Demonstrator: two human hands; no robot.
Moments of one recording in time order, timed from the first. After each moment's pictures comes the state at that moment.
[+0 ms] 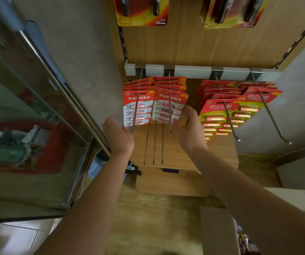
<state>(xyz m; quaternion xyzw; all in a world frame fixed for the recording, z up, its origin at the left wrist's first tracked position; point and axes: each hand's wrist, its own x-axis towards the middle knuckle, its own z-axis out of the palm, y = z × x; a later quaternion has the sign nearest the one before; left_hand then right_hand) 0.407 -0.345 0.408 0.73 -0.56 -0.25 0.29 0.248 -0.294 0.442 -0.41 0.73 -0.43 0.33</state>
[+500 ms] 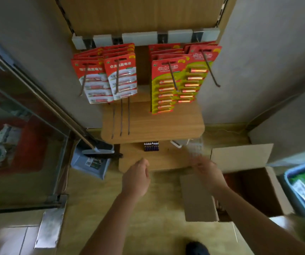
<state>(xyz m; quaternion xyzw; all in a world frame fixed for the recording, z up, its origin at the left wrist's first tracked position) 0.345 -0.153 0.347 0.58 -0.77 -0.27 -0.02 0.153 -0.076 0.349 -0.41 0.81 -0.20 0.37</state>
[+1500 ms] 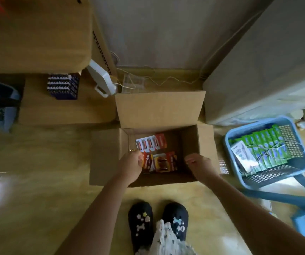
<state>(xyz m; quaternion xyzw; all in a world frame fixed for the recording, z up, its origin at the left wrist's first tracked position) 0.022 0.031 0.120 0.57 -0.69 -0.43 -0.12 -0.180 0.121 0.136 -0.32 0.81 -0.06 0.48</state>
